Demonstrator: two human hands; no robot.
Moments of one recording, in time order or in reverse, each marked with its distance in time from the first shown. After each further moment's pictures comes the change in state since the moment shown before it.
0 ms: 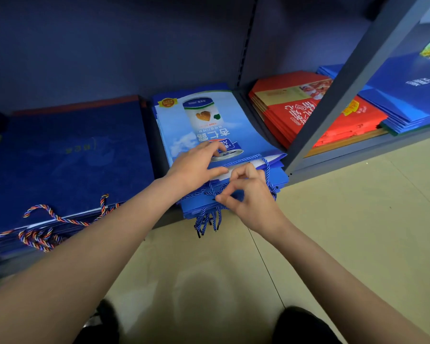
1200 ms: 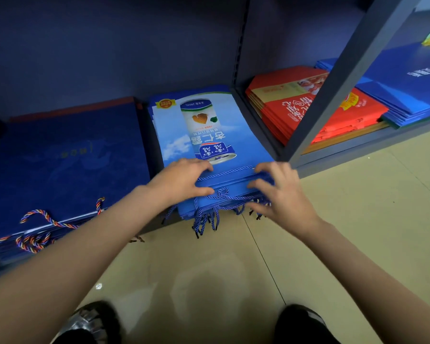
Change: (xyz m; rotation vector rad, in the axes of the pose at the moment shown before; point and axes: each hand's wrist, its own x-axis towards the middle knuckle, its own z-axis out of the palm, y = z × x) left_hand -0.017 -0.008 -0.004 0.288 -0.214 0.010; right_hand -0.002 0.076 -0.028 -0.554 0.231 -0.432
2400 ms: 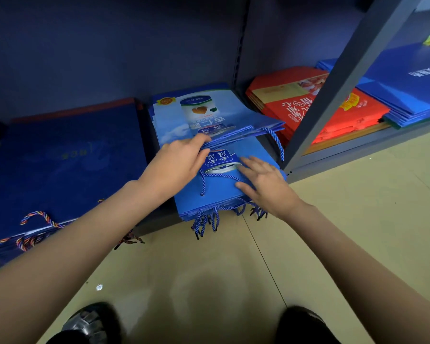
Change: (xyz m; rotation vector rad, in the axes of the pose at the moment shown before) left_hand -0.013 0.018 -0.032 -0.066 0.463 0.074; right_hand 0.033 -0.003 0.011 0.096 -0.475 0.221
